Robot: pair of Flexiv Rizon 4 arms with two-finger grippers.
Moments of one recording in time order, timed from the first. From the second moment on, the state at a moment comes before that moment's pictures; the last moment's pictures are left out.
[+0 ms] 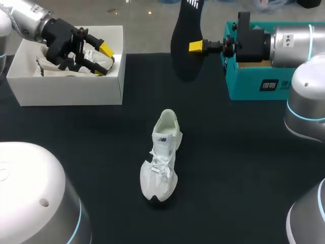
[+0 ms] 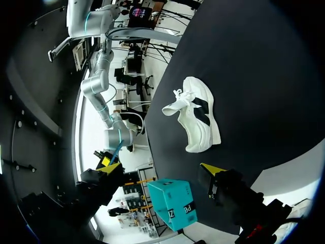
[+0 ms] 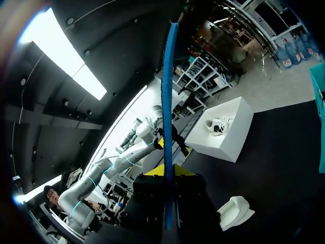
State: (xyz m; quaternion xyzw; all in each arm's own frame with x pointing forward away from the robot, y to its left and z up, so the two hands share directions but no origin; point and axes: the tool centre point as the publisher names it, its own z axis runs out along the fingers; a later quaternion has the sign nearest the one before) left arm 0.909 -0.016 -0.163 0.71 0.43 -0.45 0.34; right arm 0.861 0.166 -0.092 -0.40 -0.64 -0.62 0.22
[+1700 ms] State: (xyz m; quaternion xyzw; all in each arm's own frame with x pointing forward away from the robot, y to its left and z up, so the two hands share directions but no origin) left arm 0.907 -0.016 -0.163 0.71 0.43 -0.45 0.34; right arm 0.887 0.152 -0.191 -0.36 -0.69 -0.62 0.09
